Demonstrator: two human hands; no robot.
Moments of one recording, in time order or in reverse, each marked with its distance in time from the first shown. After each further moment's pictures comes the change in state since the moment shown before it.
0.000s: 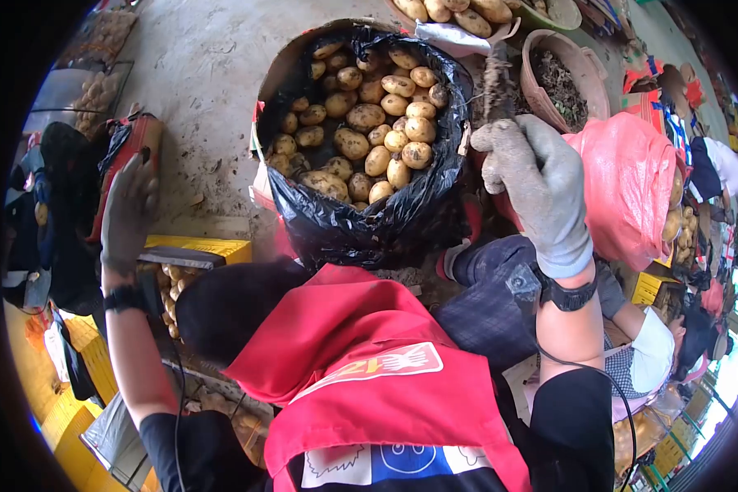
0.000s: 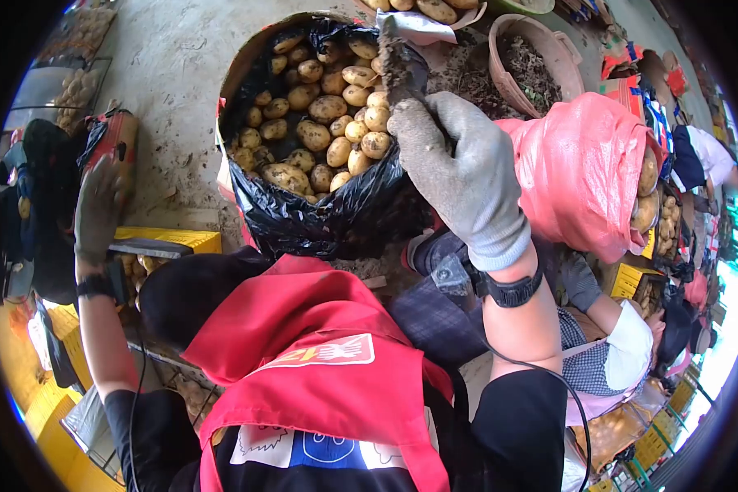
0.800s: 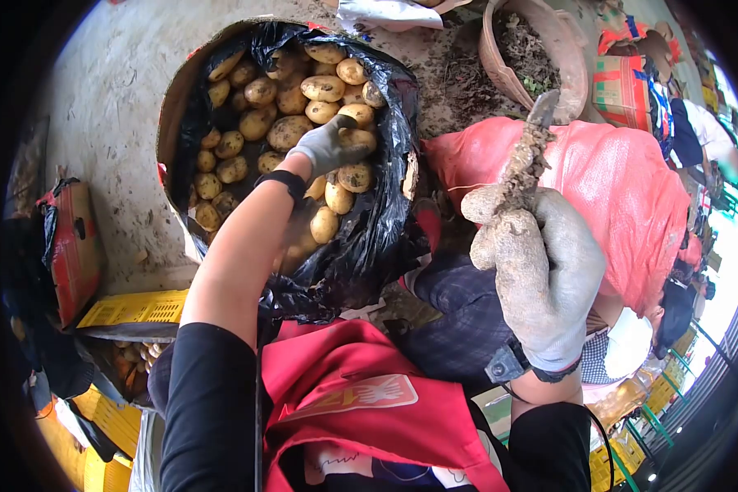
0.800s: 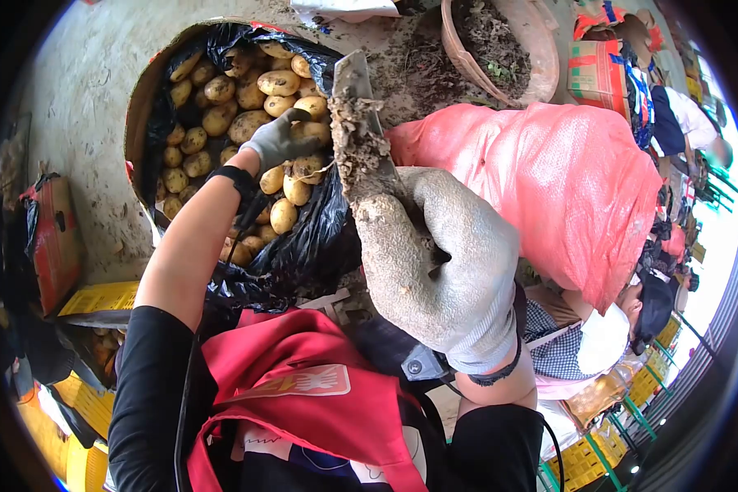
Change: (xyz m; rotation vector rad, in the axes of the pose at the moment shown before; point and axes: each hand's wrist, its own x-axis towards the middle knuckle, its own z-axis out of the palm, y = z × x) left_hand 0.237 -0.247 0.417 1.142 -0.746 -0.041; right_hand 0.051 0.023 -0.027 0.008 0.134 0.234
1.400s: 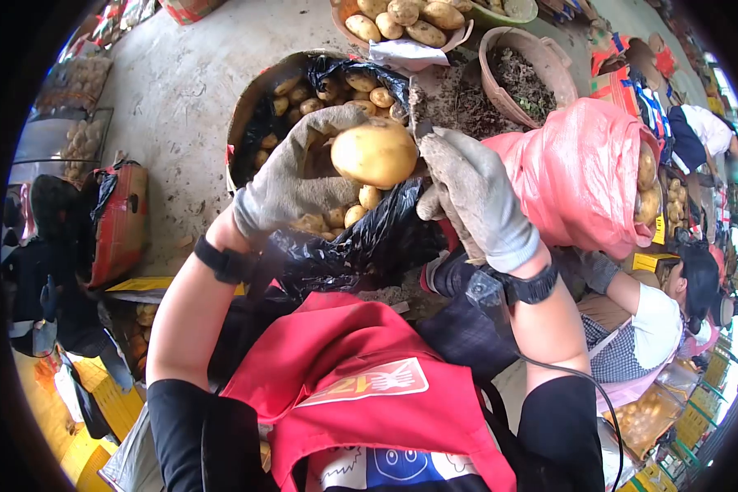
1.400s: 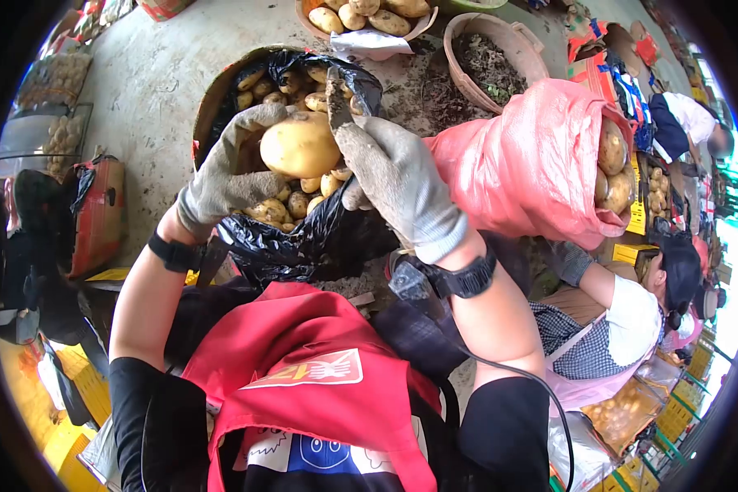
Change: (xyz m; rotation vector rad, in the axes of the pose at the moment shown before) left_hand -0.272 0.113 -0.086 -1.080 0.044 0.685; right_hand -0.048 0.011 0.010 0.209 -0.315 -0.129
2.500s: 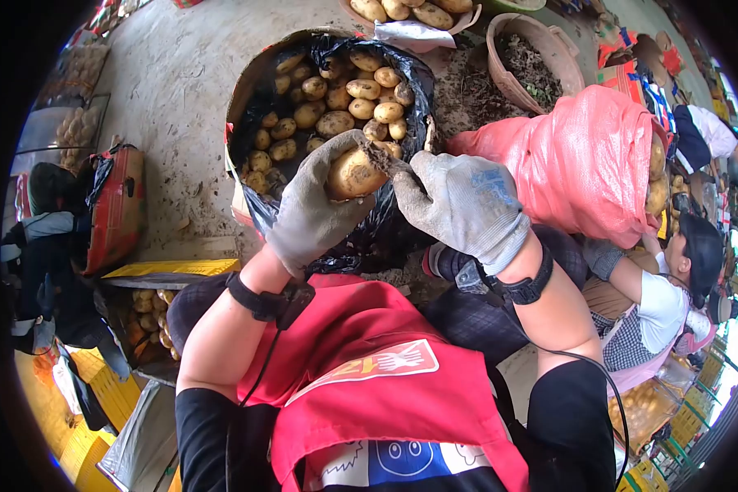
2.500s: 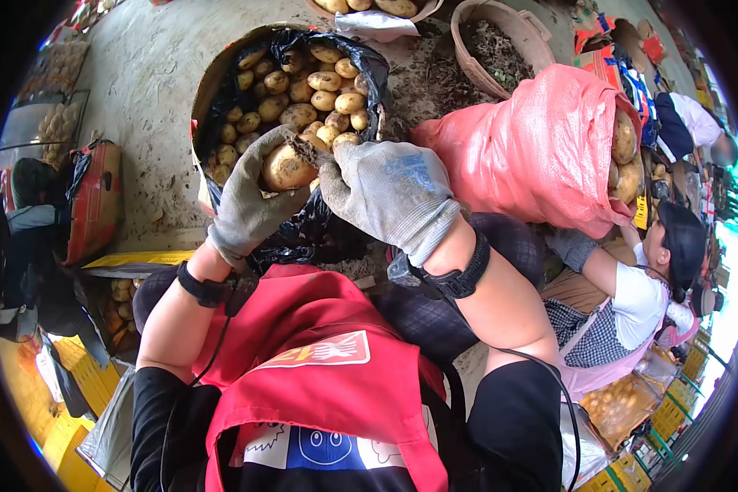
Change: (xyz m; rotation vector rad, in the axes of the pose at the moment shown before) left_hand -0.054 -0.052 0.033 0.797 0.419 0.013; right_hand -0.011 0.019 0.033 -1.015 0.108 -0.345
